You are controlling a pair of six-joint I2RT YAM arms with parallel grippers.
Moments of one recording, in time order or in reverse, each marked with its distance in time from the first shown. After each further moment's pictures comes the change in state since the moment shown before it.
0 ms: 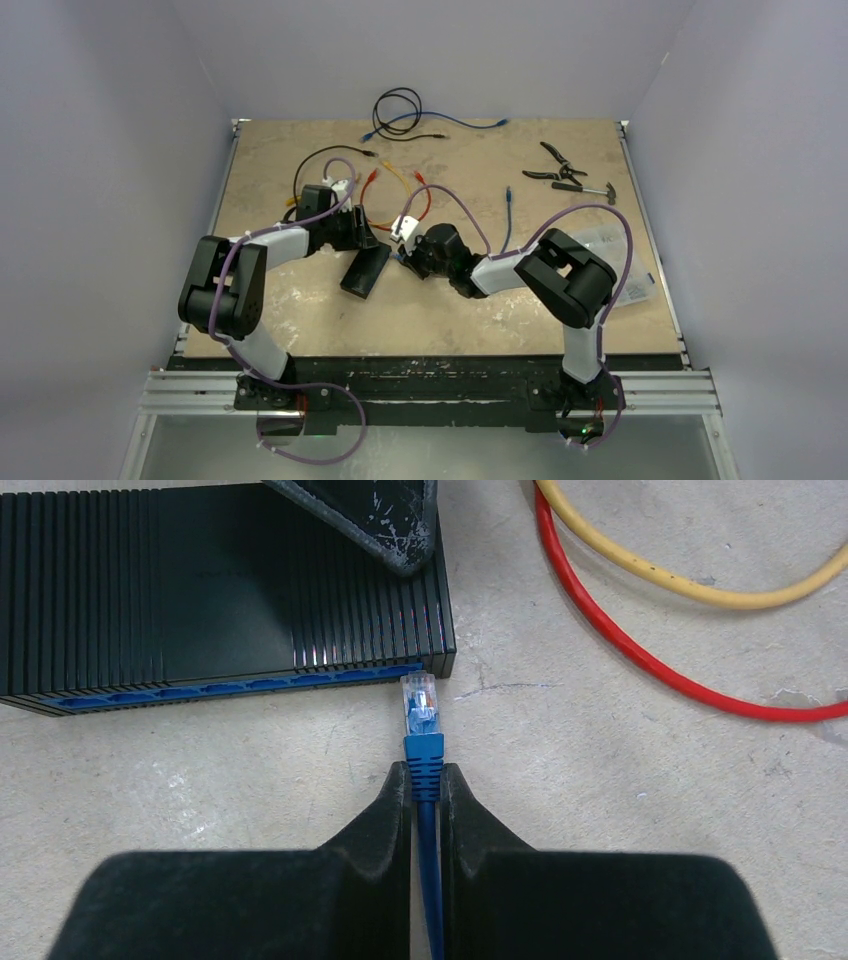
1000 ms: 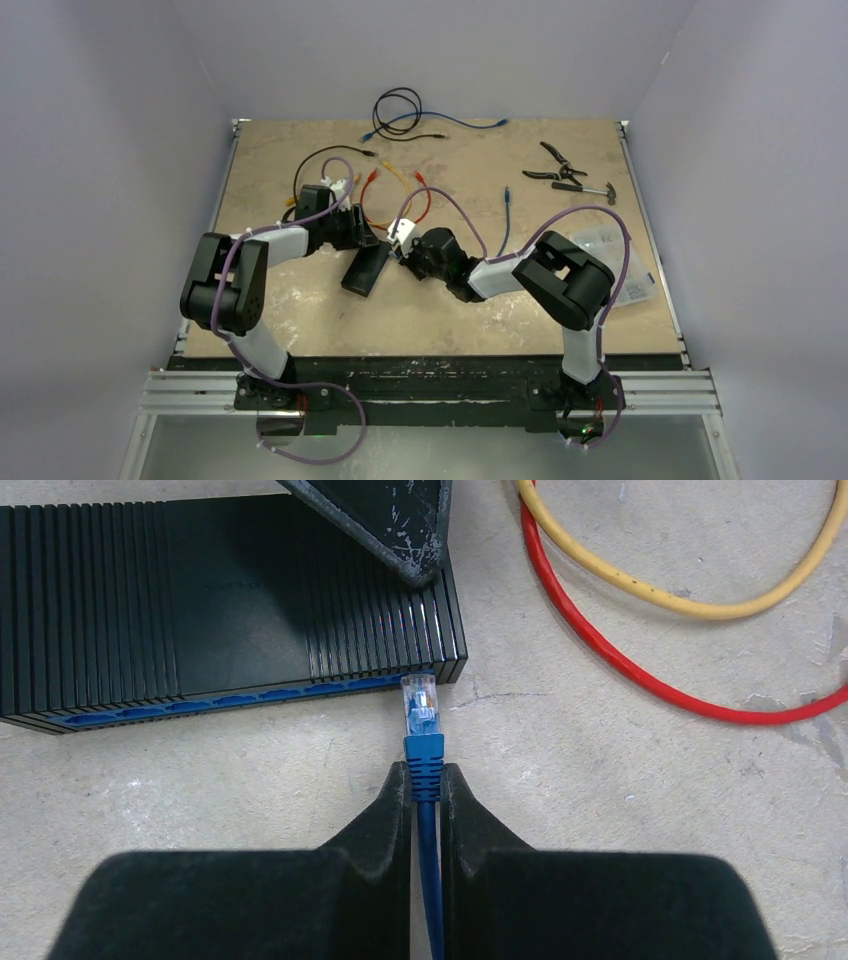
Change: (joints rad) left arm 0.013 0.026 -0.003 0.037 0.037 -0.023; right arm 0.038 0.000 -0.002 0.025 0.082 -0.020
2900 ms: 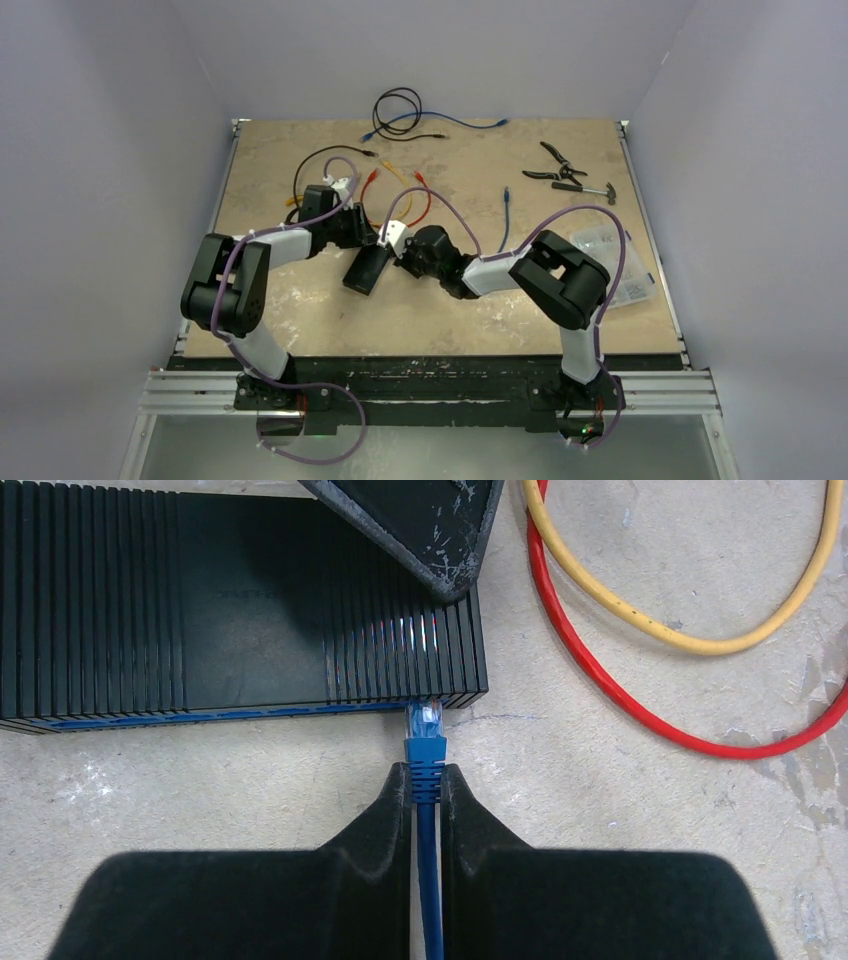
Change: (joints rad) left arm -0.034 -0.003 -0.012 0.043 -0.023 -0.014; right arm 0.019 0.021 0.061 -0.063 0.016 -0.101
